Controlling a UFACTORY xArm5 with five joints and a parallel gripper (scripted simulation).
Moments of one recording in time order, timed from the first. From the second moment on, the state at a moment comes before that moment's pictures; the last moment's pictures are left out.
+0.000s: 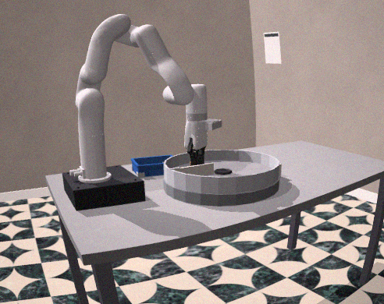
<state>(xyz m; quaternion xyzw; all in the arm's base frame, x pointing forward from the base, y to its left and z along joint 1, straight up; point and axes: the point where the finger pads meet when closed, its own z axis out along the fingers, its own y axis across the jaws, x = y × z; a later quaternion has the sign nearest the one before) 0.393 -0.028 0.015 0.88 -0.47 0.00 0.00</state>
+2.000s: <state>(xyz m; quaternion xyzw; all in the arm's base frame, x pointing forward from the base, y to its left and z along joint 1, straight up) 0.394 -0.028 0.009 0.88 -0.47 0.00 0.00</state>
